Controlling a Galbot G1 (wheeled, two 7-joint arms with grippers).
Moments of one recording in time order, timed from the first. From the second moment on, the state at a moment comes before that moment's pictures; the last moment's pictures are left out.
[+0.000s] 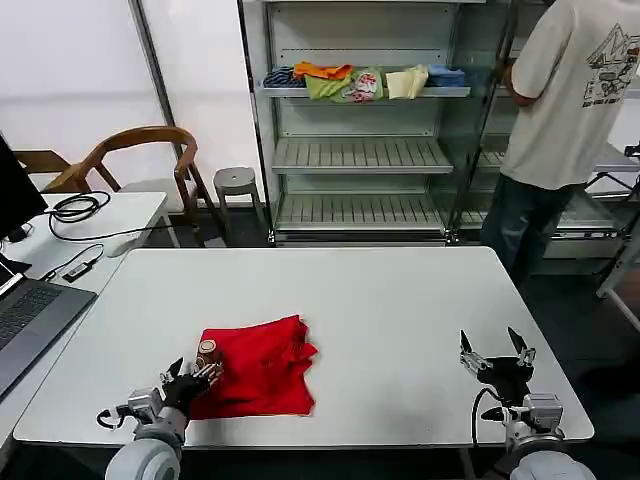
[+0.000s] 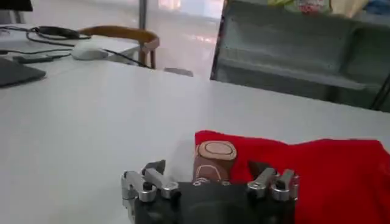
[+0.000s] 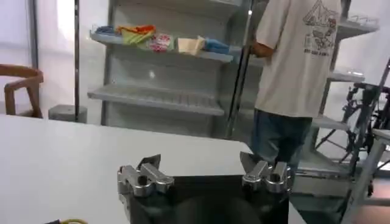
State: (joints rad) left arm 1.37 -1.18 -0.47 -1.91 -0.62 0.36 -0.30; right arm -1.48 1.26 0.66 2.14 0.20 -0.34 0.09
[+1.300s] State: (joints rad) left arm 1.36 -1.18 -0.49 -1.94 -0.68 0.36 -0.25; right arm -1.46 1.25 0.64 2.10 0.20 -0.34 0.09
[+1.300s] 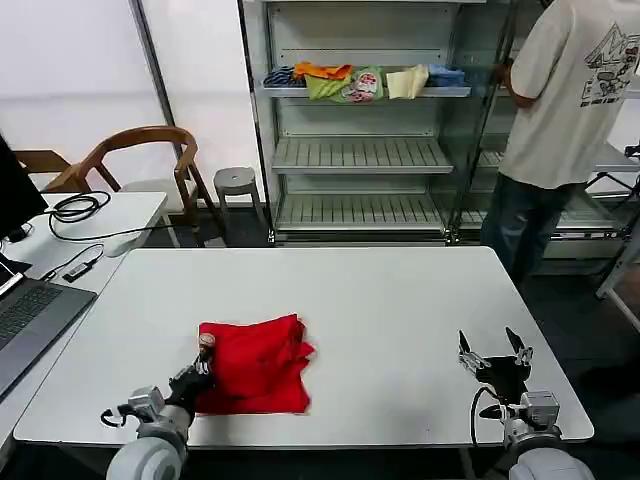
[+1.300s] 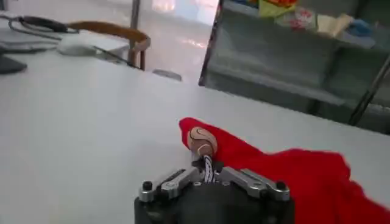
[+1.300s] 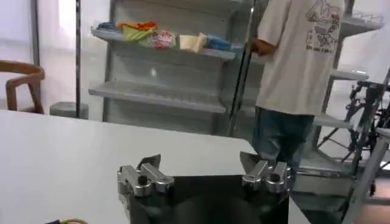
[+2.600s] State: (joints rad) left arm 1.46 -0.90 -0.86 -2.11 -0.29 0.52 -0.06; right arm -1.43 1.23 0.63 2.08 0.23 -0.31 0.08
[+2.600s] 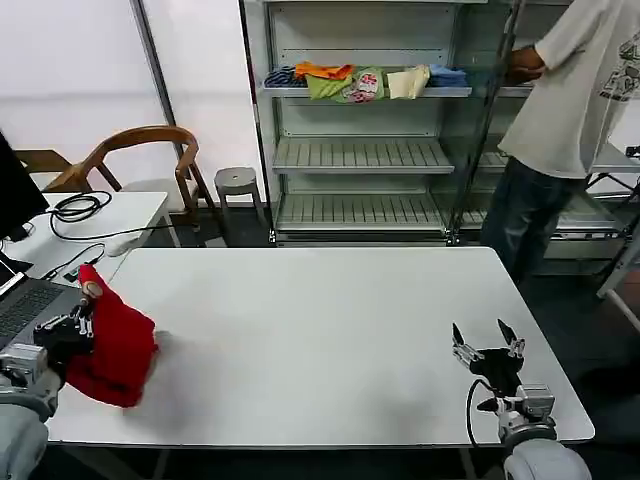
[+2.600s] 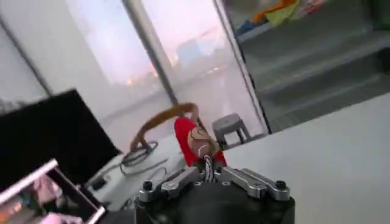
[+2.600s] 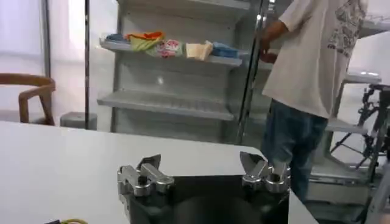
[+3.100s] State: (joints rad) left arm 1.36 -1.17 -0.25 -2.11 0.01 0.53 -0.19; right arm -1.52 1.20 0.70 2.11 0.23 -0.31 0.08
